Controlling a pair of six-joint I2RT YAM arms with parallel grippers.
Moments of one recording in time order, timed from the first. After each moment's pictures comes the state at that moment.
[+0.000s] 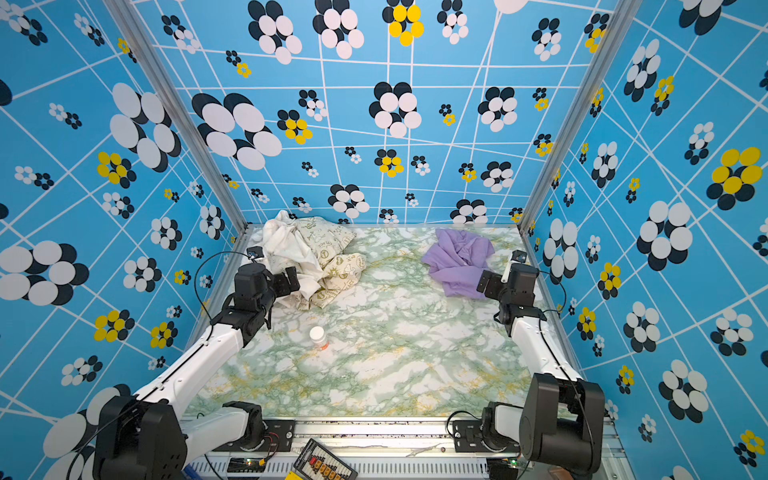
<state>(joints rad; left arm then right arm) -0.14 1.16 0.69 0.02 -0.20 -0.27 -0.17 1.26 0.69 0.02 -0.01 0.13</state>
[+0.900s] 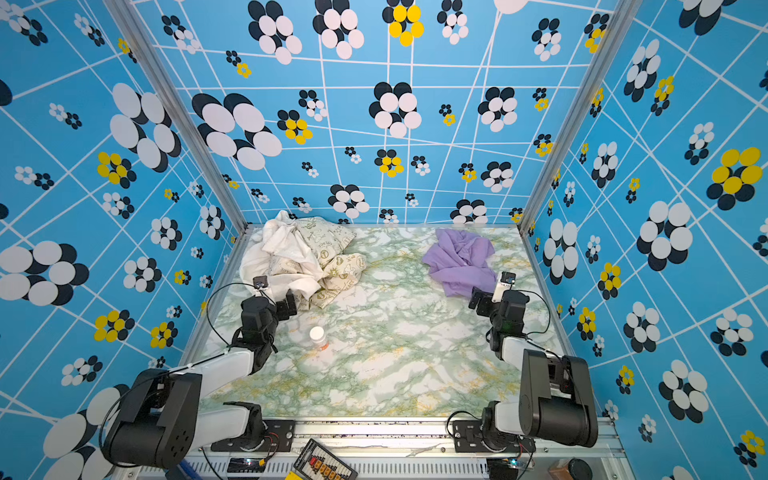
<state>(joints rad) -0.11 1.30 0.32 0.62 -0.29 -0.06 -0.16 1.38 0.40 0.56 -0.10 0.12</state>
